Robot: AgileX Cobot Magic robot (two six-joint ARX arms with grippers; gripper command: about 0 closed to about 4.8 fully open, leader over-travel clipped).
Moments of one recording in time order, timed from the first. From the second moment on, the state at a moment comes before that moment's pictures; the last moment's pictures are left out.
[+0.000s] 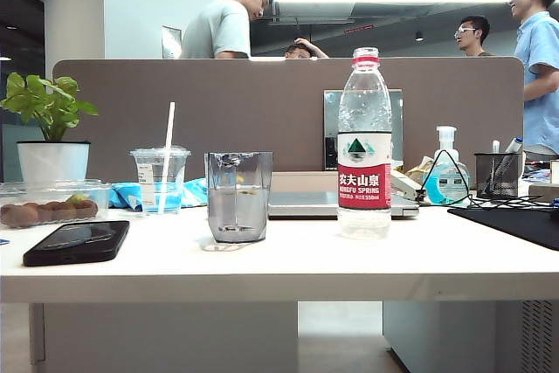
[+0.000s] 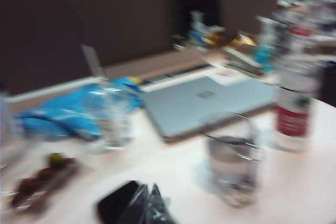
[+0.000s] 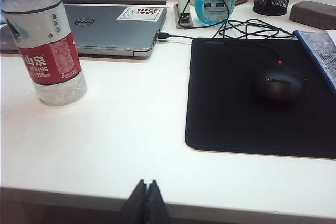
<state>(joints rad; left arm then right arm) -0.27 0.26 0.35 -0.09 0.10 0.14 0.07 0.00 0.01 -0.17 0.00 0.01</state>
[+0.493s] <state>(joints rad) 0.03 0.04 0.10 -0.11 0.20 0.05 0.07 0.00 0.01 -0.17 0.00 0.01</state>
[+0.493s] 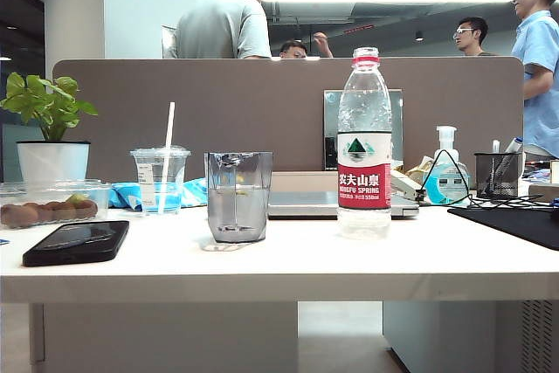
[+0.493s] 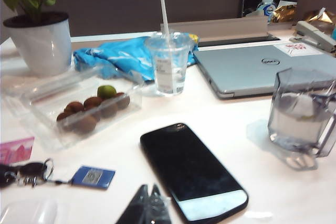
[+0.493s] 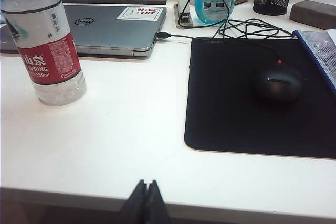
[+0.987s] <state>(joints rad) 0.03 0.01 0.01 -0.13 0.09 0.01 0.07 0.00 0.01 -0.17 0.00 0.01</state>
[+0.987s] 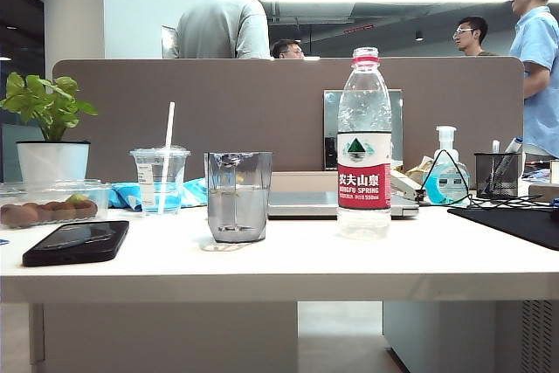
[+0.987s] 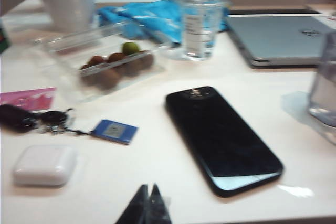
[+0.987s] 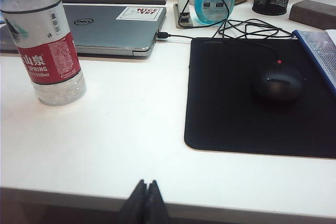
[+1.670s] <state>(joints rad) 0.03 0.01 0.01 -0.13 0.07 -0.02 0.07 0.00 0.01 -0.17 0.00 0.01</state>
